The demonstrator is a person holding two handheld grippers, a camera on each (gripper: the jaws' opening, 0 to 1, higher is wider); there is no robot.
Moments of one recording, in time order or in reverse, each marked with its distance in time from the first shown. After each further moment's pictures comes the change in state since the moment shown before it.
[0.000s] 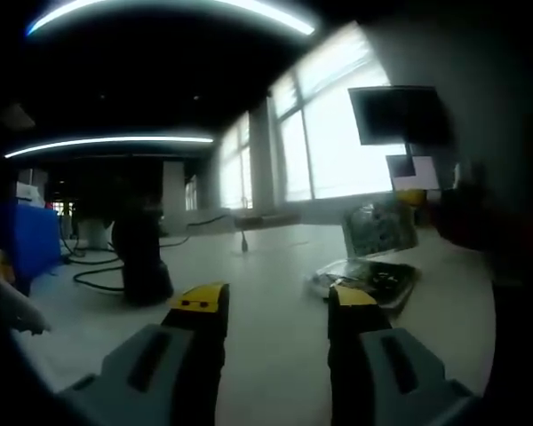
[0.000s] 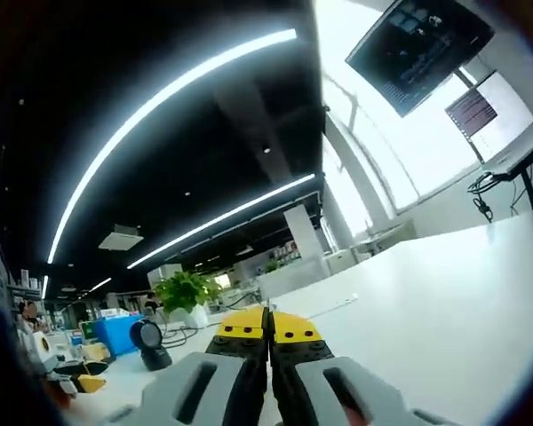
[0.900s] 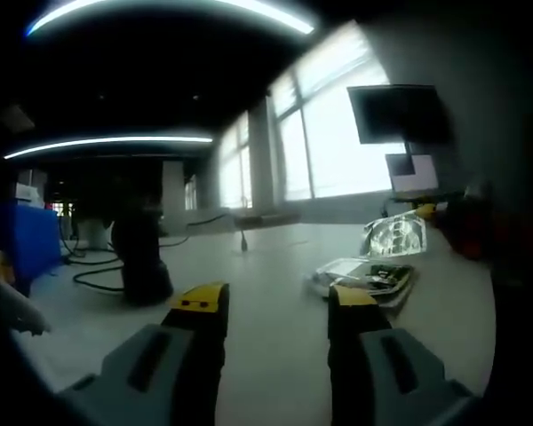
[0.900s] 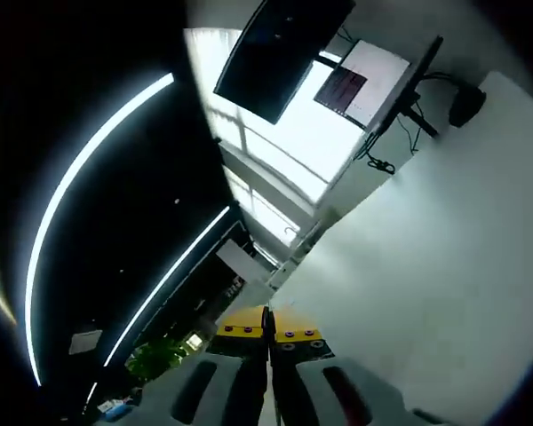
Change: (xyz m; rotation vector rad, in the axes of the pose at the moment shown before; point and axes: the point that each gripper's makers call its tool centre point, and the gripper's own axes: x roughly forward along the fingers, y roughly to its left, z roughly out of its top) left arm 0.000 -0.001 -0.001 0.005 0.004 -0.004; right arm -0.042 -0.082 -0.015 0.409 -0.139 -0.361
